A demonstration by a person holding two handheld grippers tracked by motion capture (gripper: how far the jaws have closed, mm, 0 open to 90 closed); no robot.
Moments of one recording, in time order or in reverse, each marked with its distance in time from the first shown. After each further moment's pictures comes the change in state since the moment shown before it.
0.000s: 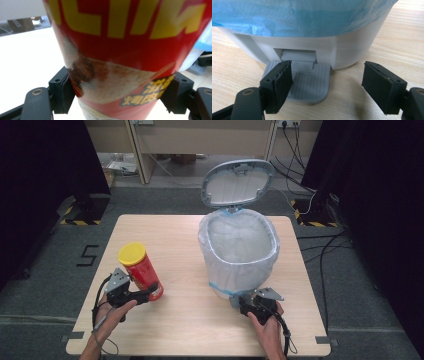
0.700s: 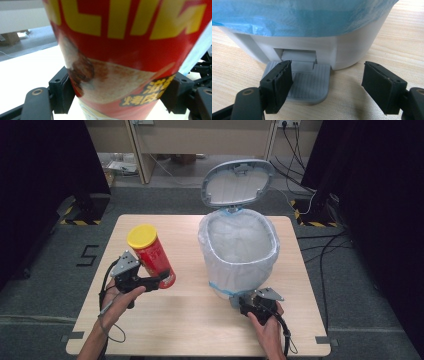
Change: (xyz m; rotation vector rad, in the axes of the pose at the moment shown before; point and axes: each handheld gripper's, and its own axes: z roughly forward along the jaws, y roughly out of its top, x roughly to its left) left arm -0.023 0.064 0.009 -0.042 -0.088 0.035; right arm 0.000 -0.001 0.000 -0.005 0.002 -0.004
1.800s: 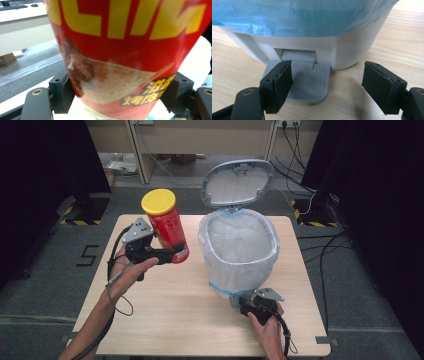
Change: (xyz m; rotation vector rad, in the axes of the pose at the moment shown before) left arm -0.017 0.096 0.018 -0.032 -0.052 0.090; right arm 0.000 0.000 0.000 0.000 0.001 -0.004
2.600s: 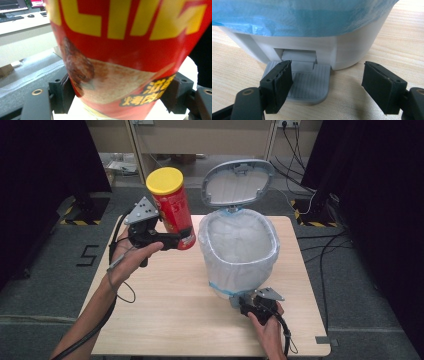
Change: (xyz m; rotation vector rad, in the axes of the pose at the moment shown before) left arm -0.008 0.049 0.005 -0.022 -0.024 0.056; right arm -0.001 0.000 0.000 -0.001 0.006 0.000
